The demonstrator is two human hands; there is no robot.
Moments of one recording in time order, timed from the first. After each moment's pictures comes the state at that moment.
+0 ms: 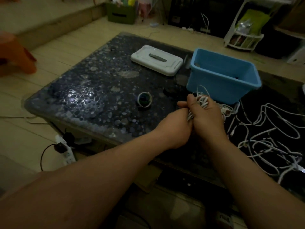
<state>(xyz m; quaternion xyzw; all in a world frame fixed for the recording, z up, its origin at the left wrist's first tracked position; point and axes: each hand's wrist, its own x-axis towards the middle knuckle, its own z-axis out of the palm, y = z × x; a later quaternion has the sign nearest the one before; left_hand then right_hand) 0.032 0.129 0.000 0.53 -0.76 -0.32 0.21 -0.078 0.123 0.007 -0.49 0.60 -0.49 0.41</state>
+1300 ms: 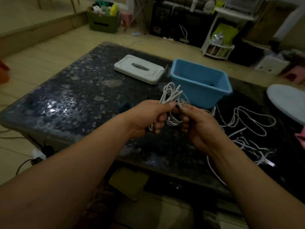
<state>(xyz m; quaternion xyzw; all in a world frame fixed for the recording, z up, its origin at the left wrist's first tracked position) 0.067 0.111 0.039 0.42 -0.46 -0.72 0.30 -0.121 0.126 0.020 -0.40 0.48 -0.48 0.62</state>
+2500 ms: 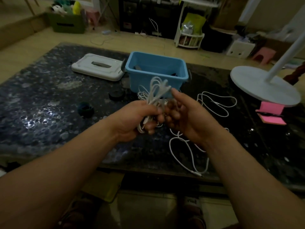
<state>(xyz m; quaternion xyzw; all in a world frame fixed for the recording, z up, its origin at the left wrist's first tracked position) -0.026 0.130 0.040 0.30 -0.48 -0.77 0.29 -0.208 0.166 0.060 -0.39 0.49 -0.45 0.64</state>
